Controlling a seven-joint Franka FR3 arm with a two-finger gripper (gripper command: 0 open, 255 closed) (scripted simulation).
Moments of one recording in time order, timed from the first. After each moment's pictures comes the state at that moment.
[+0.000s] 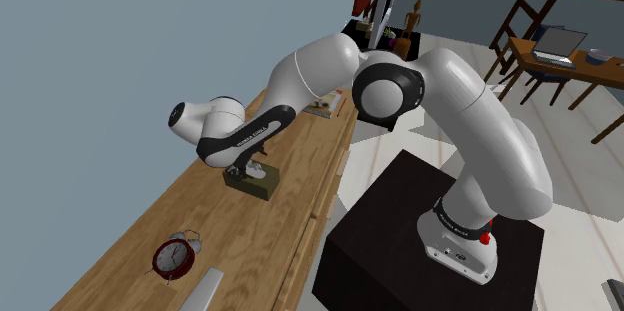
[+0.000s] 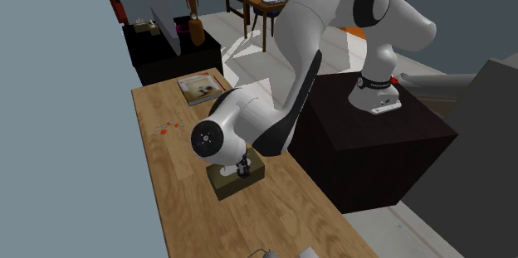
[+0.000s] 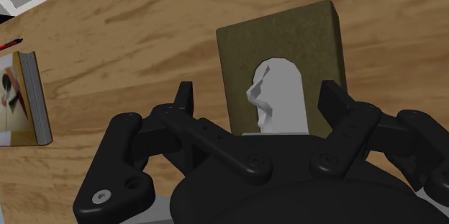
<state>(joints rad) 0.32 0.96 0.27 -1.29 -0.55 1.69 0.63</state>
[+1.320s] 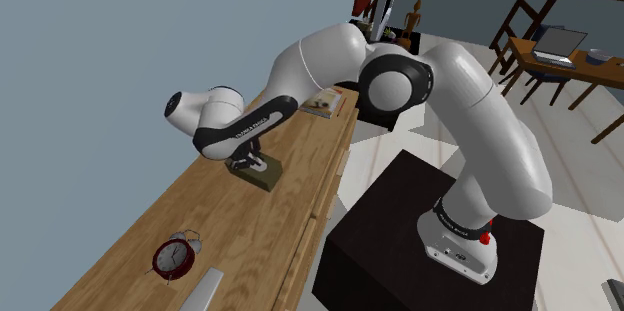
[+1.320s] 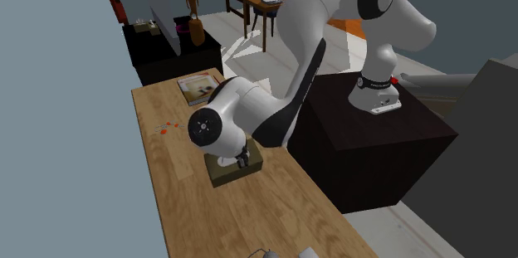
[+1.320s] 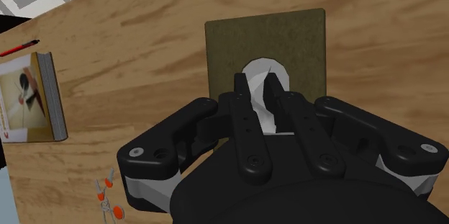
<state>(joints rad) 0.32 0.91 0.28 -1.31 -0.54 1.65 0.62</state>
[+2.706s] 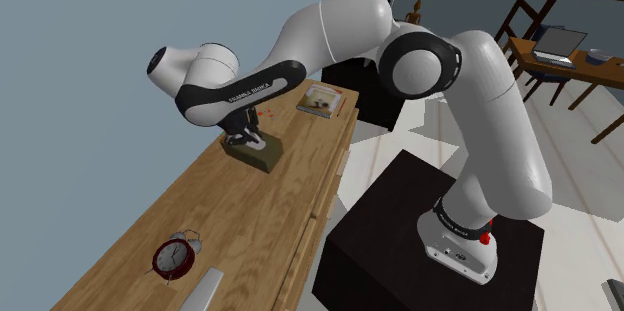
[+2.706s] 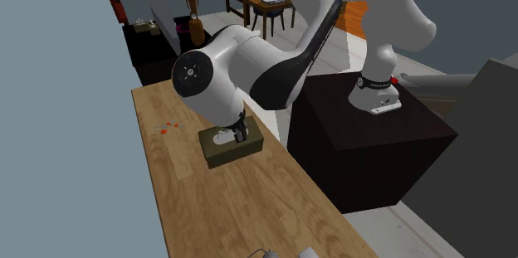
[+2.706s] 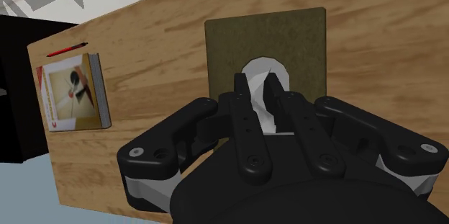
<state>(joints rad) 0.31 0.76 0.30 -1.28 -0.51 1.49 0.56</state>
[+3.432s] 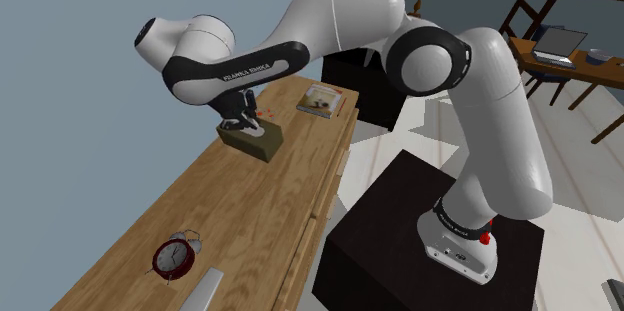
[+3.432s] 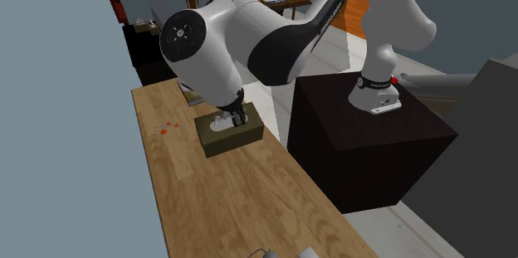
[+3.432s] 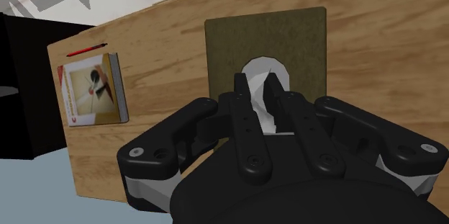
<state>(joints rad) 0.32 0.71 0.30 -1.20 -0.50 1.38 0.52</state>
